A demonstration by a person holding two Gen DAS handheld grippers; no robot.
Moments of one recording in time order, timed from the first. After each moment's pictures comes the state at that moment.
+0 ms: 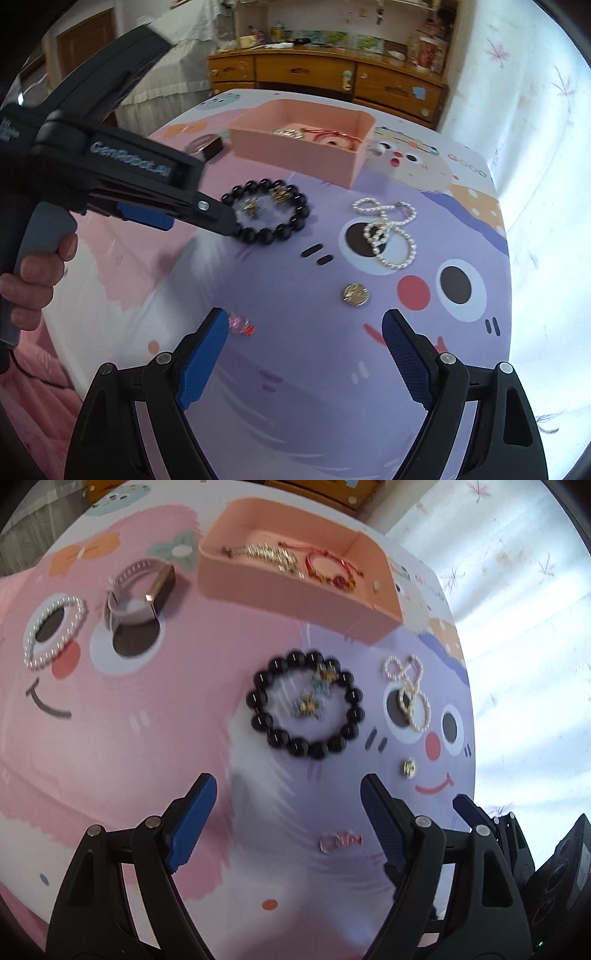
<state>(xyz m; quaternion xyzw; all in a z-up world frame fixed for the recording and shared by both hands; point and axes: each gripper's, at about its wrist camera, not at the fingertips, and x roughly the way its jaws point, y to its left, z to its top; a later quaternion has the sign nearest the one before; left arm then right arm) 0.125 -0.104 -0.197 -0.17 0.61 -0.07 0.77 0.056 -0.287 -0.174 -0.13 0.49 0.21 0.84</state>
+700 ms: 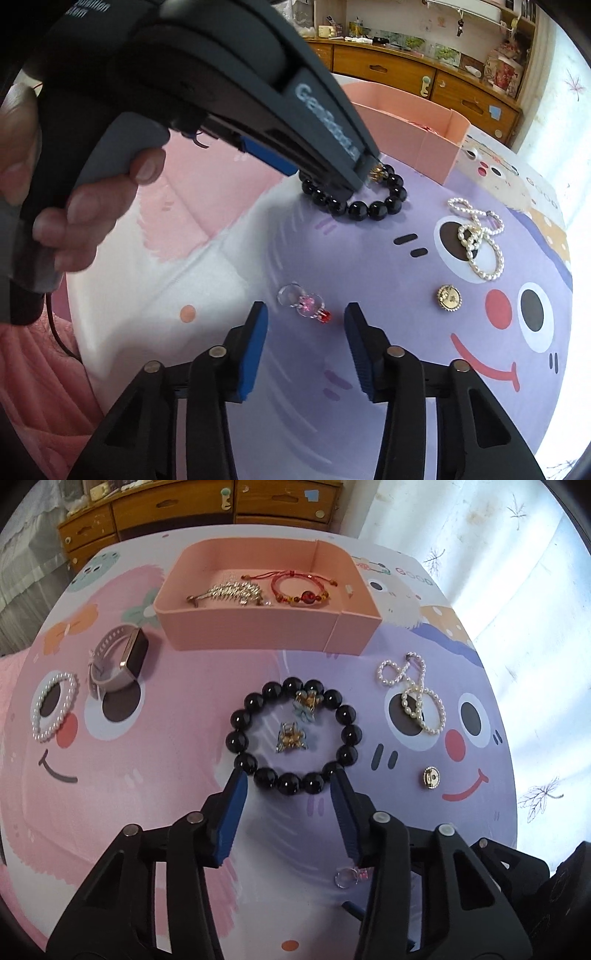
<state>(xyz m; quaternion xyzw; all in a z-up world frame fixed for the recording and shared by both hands) 0.139 -0.139 -0.192 -0.05 0.55 -0.07 0.83 0.050 -0.261 -0.209 -0.16 0.48 0.31 0.80</state>
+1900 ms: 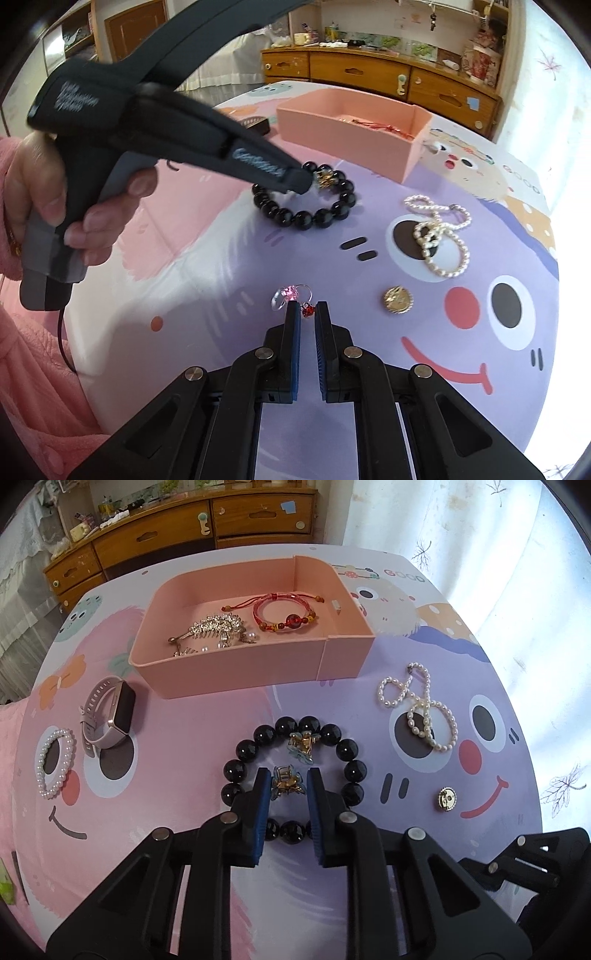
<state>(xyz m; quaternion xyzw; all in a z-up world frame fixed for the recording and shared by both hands) 0.162 -0.160 -0.197 0.02 0.52 -0.08 0.85 0.074 -0.299 -0.199 -0.12 0.47 0.28 0.83</state>
